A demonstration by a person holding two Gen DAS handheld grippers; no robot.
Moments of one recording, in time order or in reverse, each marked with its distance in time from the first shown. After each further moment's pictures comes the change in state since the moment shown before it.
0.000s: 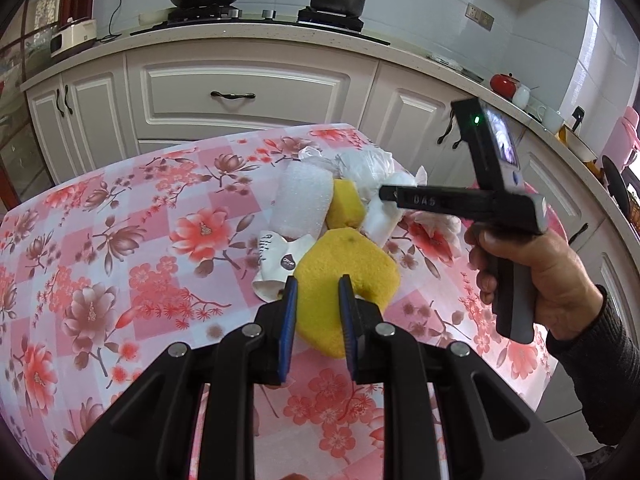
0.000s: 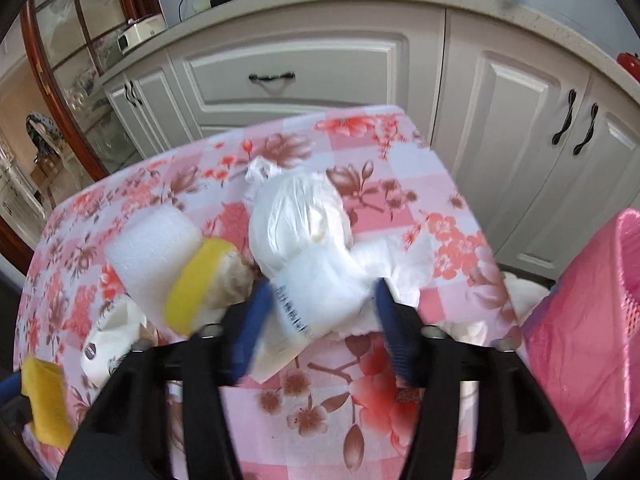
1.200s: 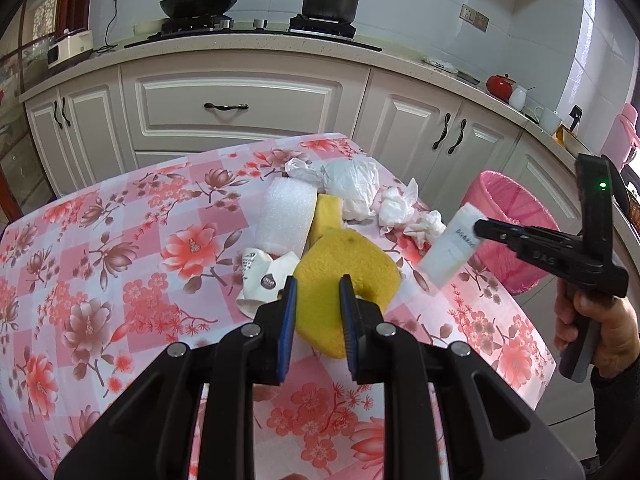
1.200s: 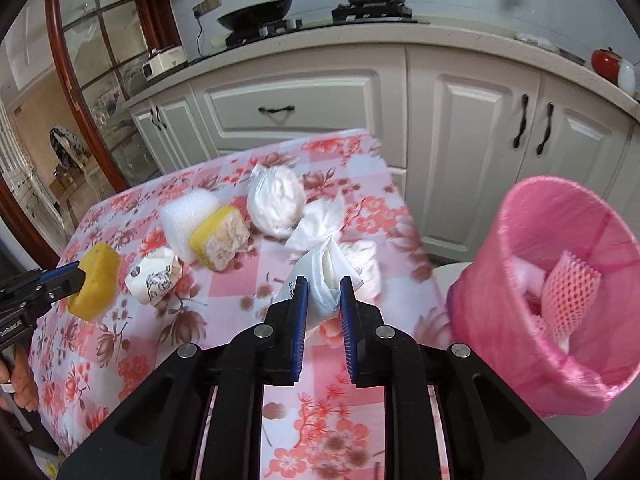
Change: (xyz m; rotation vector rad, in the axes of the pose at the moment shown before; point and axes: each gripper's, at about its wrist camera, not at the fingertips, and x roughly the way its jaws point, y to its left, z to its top) left arm -0.002 -0.020 0.013 0.025 -0.022 0.010; right arm -0.116 -0.061 -0.058 0.003 -0.131 0.061
